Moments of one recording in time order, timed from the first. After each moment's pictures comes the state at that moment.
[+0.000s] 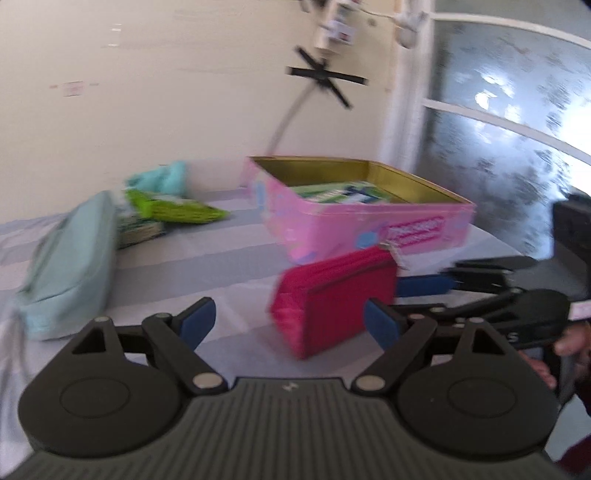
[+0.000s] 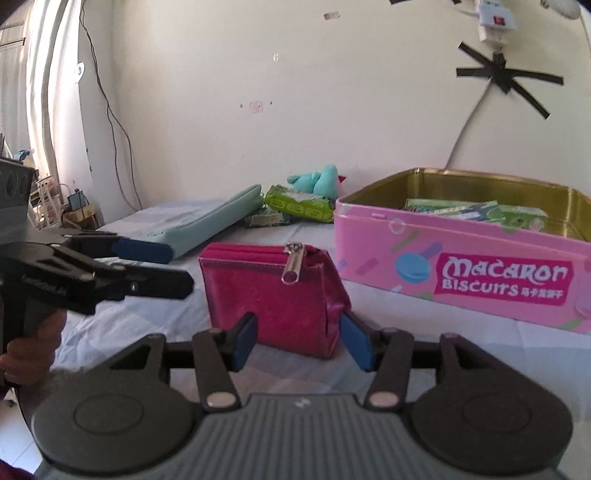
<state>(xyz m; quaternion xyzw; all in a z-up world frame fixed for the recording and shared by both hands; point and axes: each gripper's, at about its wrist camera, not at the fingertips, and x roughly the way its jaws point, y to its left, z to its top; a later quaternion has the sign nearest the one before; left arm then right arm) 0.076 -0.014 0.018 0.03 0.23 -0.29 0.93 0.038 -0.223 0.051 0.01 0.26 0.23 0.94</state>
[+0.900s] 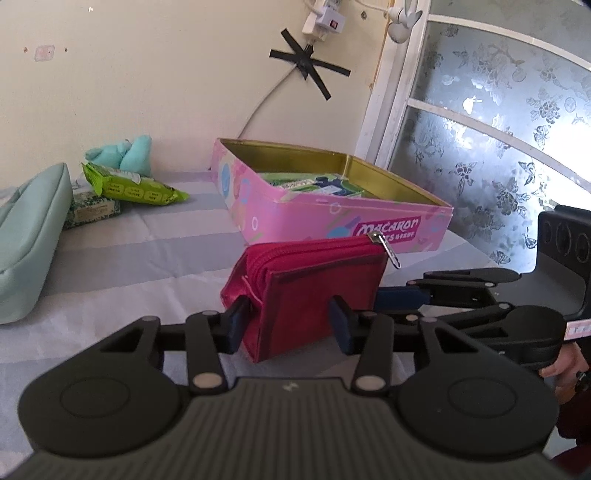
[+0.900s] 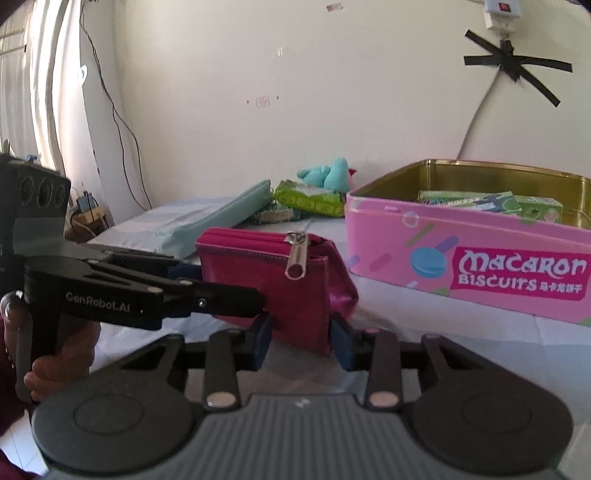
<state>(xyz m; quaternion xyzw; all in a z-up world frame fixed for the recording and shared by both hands) 0.089 -0.025 0.006 -0.02 0.25 -0.32 0.91 0.035 -0.225 0.052 0.03 0.25 0.25 0.93</state>
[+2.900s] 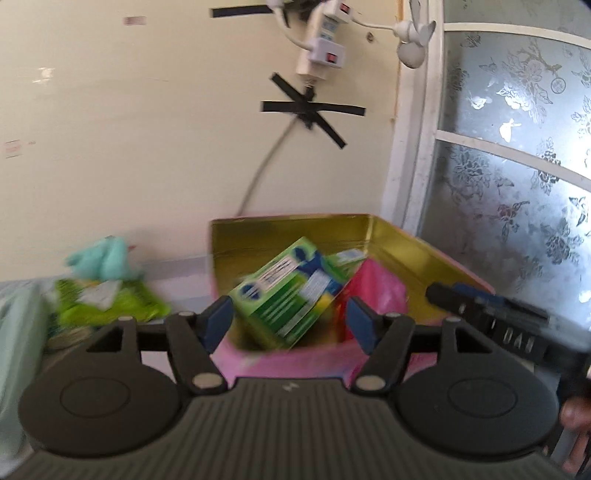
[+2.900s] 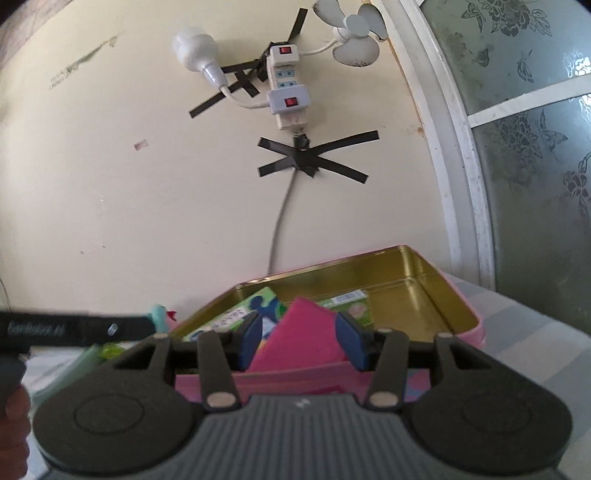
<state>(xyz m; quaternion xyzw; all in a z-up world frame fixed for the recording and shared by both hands) 0.134 -0.108 0.063 0.02 0.20 -0.25 0.95 0.062 -0.324 0.073 0.14 0.11 0.01 0.98</state>
